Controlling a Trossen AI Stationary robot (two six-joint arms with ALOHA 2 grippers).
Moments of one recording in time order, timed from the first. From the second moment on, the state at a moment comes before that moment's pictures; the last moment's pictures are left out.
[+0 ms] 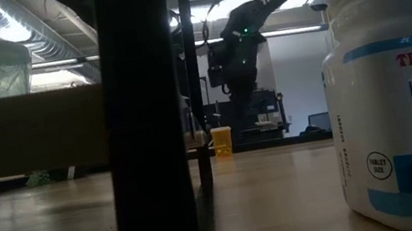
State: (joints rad) left arm 0.57 1.72 1.26 -0.31 0.17 0.19; right arm -0.68 2.29 2.05 -1.17 -0.33 -0.55
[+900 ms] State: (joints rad) left arm 0.57 1.72 1.26 -0.32 0.17 0.18; right arm -0.67 2.35 2.05 -1.03 -0.49 -0.57
